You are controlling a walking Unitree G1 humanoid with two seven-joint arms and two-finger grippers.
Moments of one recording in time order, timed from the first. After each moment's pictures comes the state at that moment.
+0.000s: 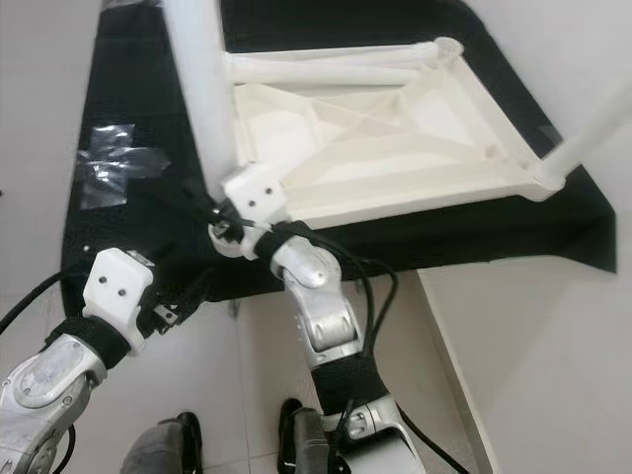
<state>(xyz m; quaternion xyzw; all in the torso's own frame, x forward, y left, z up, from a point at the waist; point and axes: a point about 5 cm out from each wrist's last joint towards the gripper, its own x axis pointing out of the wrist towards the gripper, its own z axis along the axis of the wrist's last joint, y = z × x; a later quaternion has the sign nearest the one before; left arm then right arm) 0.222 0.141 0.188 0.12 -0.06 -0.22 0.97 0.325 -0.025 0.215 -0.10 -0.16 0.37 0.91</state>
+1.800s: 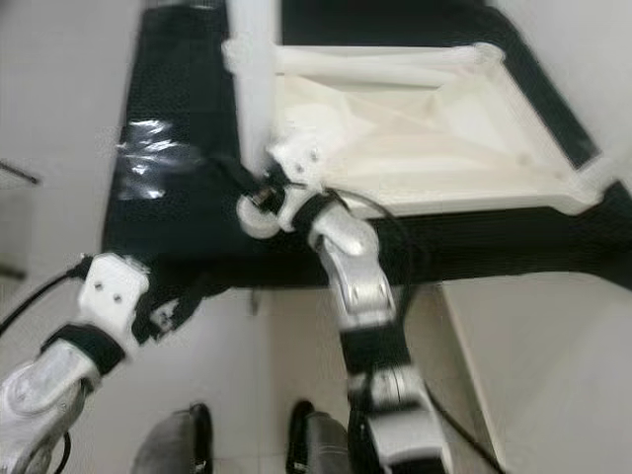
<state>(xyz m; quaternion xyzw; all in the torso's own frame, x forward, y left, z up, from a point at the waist) 0.217 0.147 0.184 0.13 -0.04 -0.22 0.97 0.326 -0.065 0.212 -0.05 -0.14 0.34 0.93</state>
